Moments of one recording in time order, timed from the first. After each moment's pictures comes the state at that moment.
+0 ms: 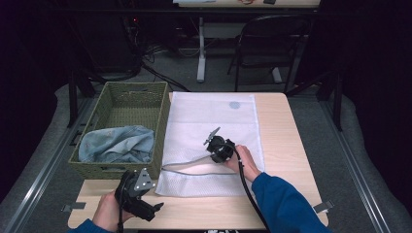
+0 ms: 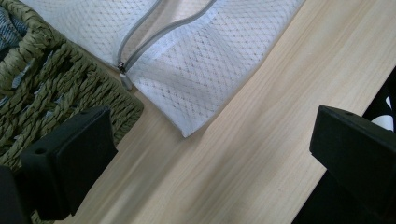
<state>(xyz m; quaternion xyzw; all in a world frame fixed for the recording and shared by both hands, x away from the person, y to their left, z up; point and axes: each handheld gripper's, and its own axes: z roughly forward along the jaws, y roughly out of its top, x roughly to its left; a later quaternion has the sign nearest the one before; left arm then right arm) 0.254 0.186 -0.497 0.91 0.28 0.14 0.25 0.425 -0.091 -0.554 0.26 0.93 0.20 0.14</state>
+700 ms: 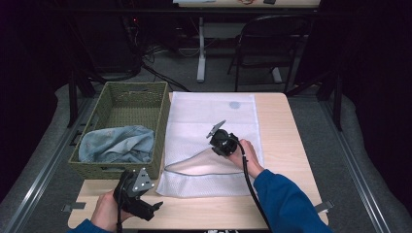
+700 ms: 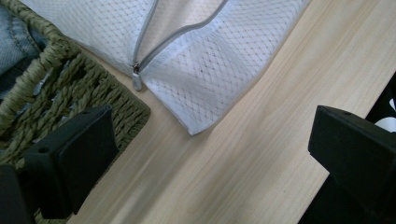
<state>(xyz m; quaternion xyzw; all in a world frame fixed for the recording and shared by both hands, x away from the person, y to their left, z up) 0.253 0.188 -0.492 0.91 0.27 0.16 0.26 0.429 -0.101 -0.527 0.27 0.92 0.24 0.14</state>
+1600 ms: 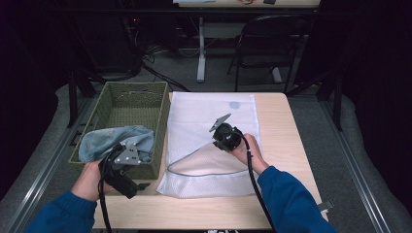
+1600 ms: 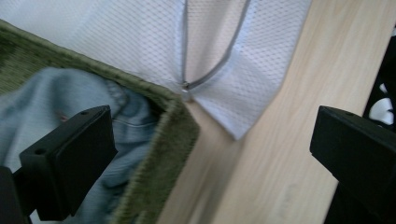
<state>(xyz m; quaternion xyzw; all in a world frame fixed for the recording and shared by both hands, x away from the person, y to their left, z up) 0.303 0.218 -0.431 0.94 0.18 0.13 0.26 0.428 -0.110 -0.500 0.26 0.92 0.27 0.15</state>
